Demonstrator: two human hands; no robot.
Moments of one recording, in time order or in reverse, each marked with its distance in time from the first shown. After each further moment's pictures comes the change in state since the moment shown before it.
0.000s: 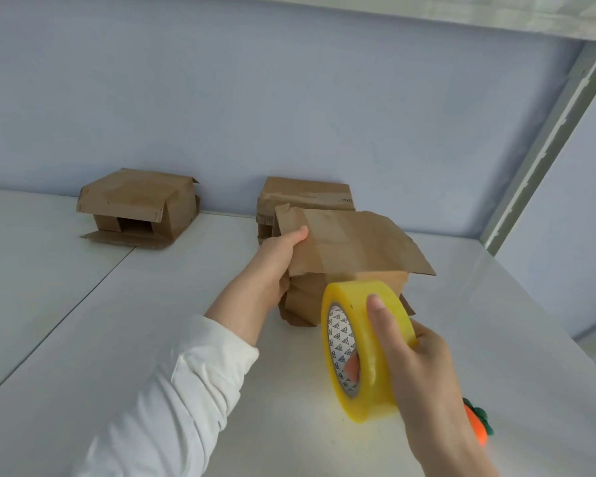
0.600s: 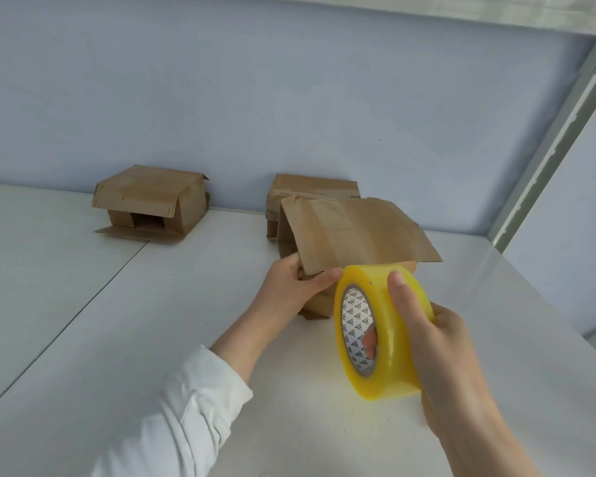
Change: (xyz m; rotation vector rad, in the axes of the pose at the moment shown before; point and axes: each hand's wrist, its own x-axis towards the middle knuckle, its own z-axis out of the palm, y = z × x) left_hand -0.025 -0.037 -0.016 0.287 -0.146 0.422; right_hand 0.003 -0.008 0.000 0.011 -0.003 0.030
